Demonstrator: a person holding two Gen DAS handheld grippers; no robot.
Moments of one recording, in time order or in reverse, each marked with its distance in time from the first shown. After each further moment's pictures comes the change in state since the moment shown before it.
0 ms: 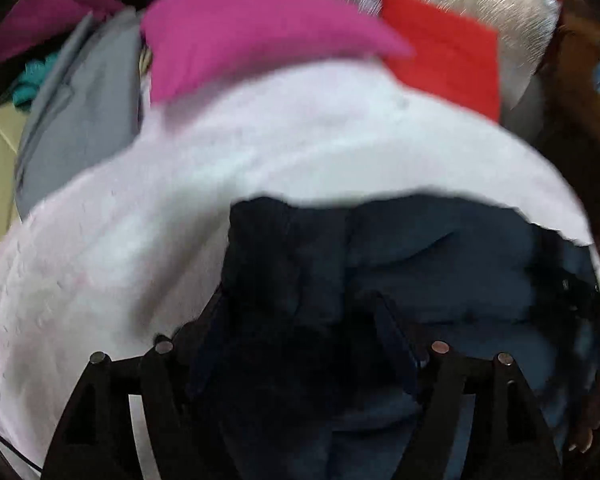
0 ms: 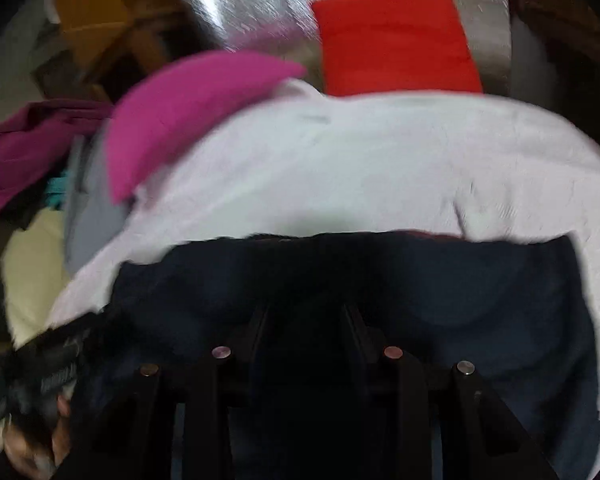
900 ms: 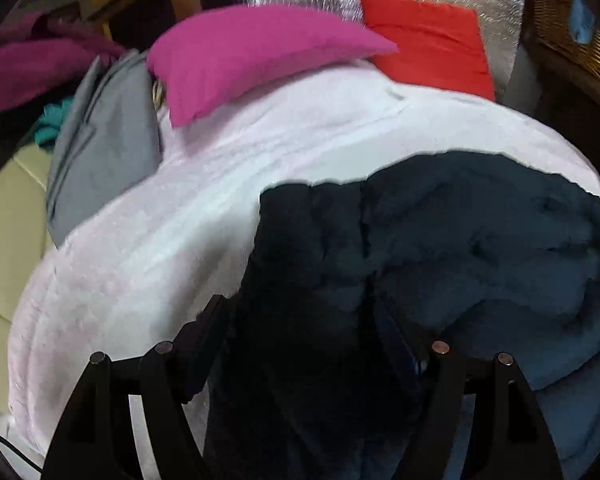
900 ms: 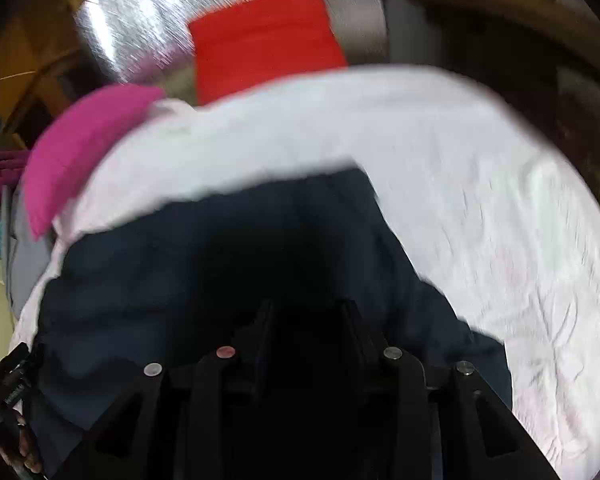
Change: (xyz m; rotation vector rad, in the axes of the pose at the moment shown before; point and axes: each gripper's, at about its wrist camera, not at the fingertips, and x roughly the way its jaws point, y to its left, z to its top) left arm -0.034 -0.009 -0.035 0.156 -0.130 0.111; right arm -0.086 -0.078 -0.038 0.148 -0.104 -0.178
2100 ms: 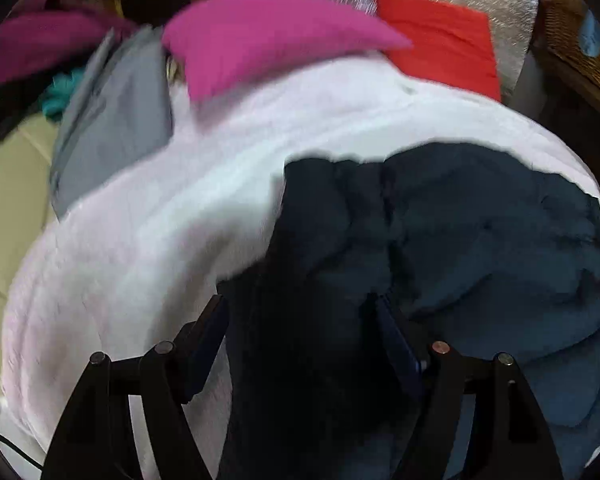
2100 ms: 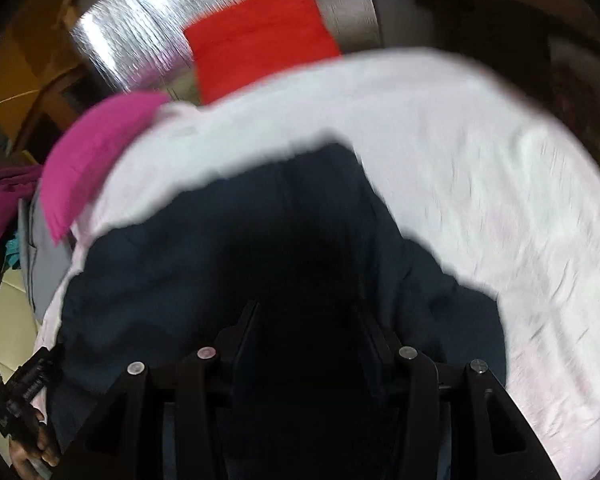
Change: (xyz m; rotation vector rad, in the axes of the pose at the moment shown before) left arm 0.004 0.027 -0.015 -0.072 0.094 -0.041; right arm 0.009 -0.044 -0.037 0.107 0.098 0.059
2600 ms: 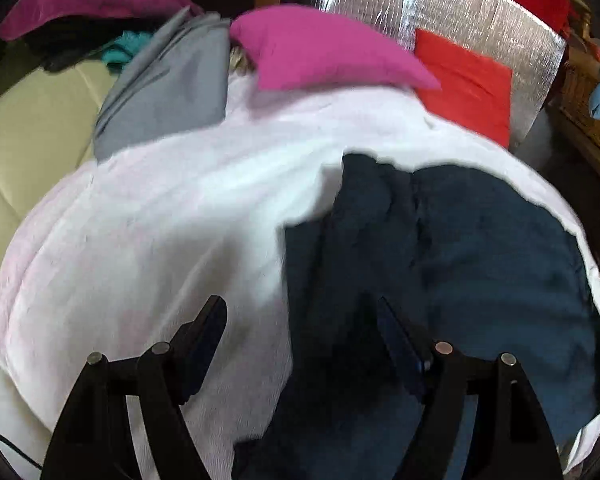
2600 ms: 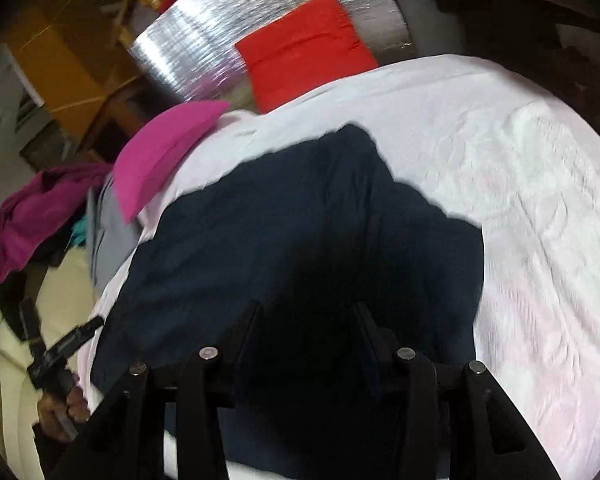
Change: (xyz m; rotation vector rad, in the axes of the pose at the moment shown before) left arm -0.048 0.050 -0.058 -0.176 -0.074 -0.033; right arm -0.084 -0.024 -0.078 -0.050 -0.061 0.217
